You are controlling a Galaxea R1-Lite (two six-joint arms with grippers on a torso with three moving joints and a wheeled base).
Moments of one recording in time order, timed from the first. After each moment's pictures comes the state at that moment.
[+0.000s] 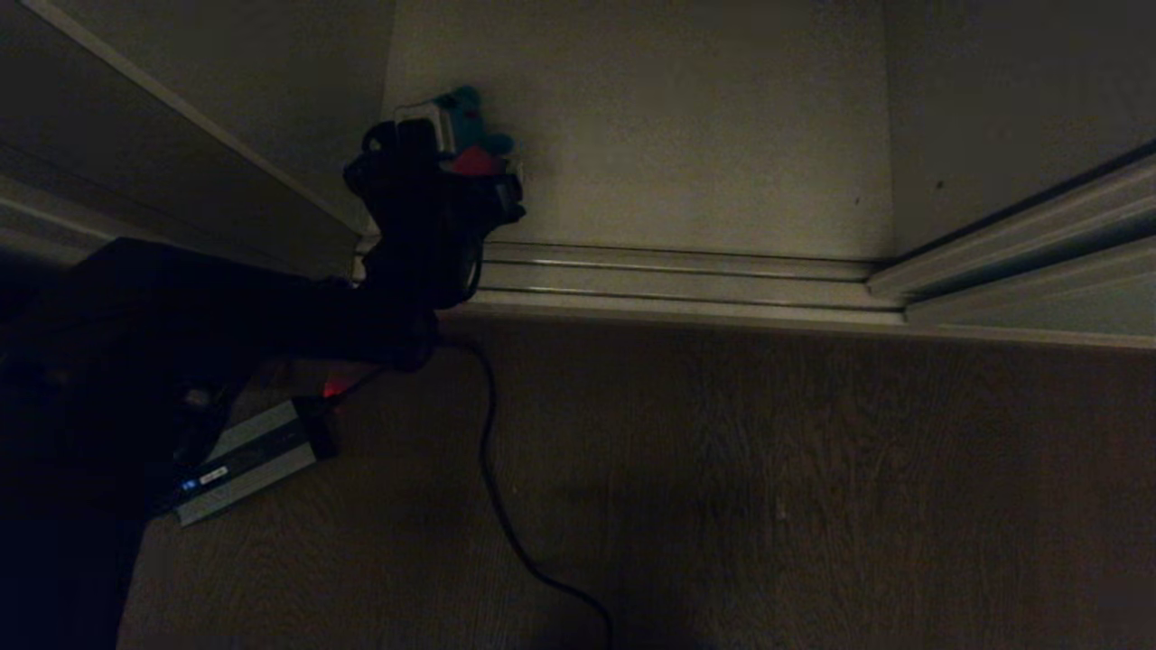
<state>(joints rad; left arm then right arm) -0.37 2.20 -1.66 -0.98 0.27 -0.01 -0.01 0.00 0.00 0.01 0.02 -0.05</state>
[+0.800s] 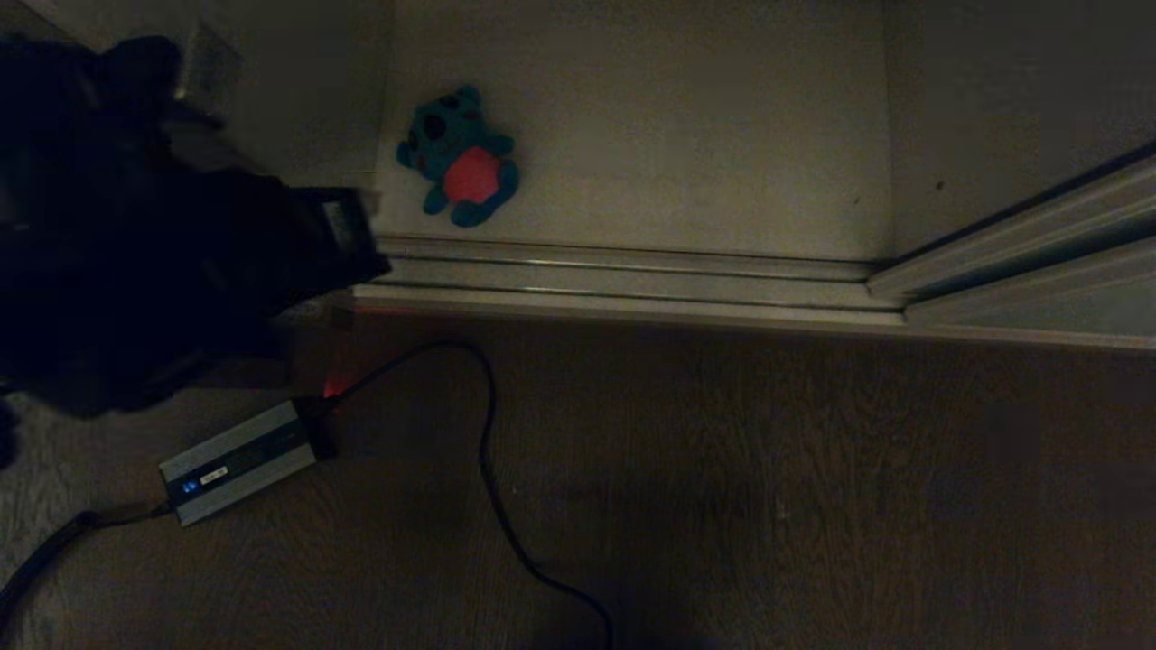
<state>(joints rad) -0.45 1.37 -0.95 -0.53 0.27 -0.01 -0.01 0.00 0.00 0.01 0.02 -0.05</state>
